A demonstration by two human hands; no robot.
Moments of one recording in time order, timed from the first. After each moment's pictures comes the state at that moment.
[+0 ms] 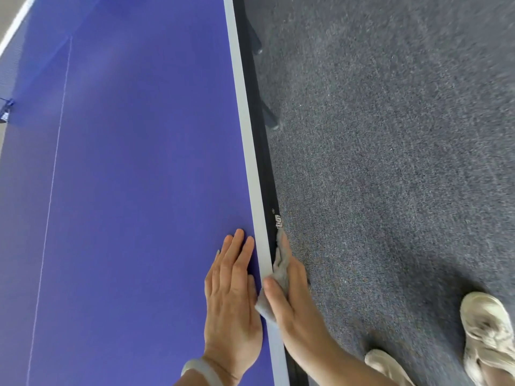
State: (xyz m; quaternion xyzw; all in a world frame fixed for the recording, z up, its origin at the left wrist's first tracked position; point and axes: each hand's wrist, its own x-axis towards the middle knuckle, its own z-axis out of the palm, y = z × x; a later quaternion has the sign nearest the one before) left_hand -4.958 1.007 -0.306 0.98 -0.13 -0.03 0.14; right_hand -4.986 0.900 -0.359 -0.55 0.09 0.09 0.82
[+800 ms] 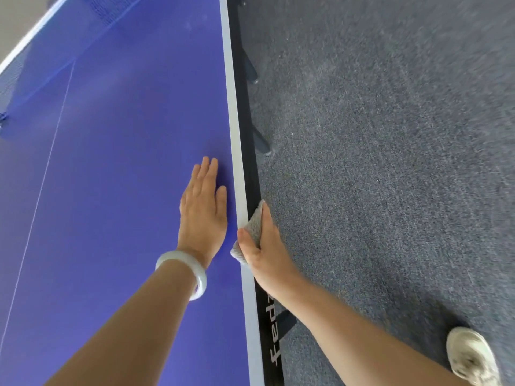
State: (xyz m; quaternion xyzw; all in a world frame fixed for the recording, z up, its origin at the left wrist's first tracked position) left_hand -4.779 0.975 -0.293 0.99 -0.06 -0.01 0.12; right_hand -4.854 0.877 -0.356 -0.61 0.11 0.16 0.77
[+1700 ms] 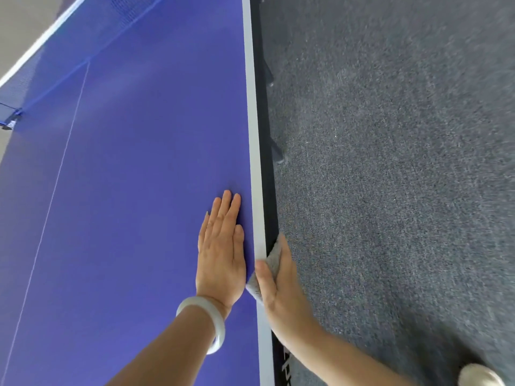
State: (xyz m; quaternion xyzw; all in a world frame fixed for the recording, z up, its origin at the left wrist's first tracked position) left_hand -4.772 0.980 -0.307 0.99 -0.08 0.00 0.15; right_hand -4.837 0.876 -0.350 -0.62 0.12 0.14 0.76
